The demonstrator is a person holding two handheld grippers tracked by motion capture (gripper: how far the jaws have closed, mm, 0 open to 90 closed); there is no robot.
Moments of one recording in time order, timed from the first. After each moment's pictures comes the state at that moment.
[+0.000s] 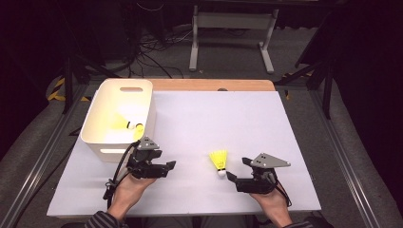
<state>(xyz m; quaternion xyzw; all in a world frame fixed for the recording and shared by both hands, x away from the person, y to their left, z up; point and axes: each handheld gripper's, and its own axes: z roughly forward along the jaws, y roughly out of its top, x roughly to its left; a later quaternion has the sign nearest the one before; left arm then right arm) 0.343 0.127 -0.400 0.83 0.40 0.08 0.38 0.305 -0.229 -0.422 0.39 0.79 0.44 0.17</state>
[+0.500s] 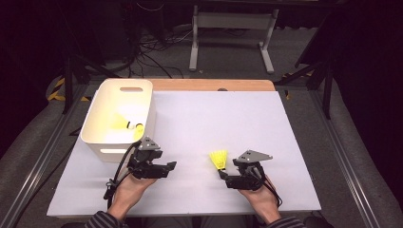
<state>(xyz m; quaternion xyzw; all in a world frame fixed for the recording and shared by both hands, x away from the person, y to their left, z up) 0.343 0.126 -0.400 0.83 0.39 0.08 0.38 0.320 -0.201 -0.428 0.41 0.81 0.38 0.15</state>
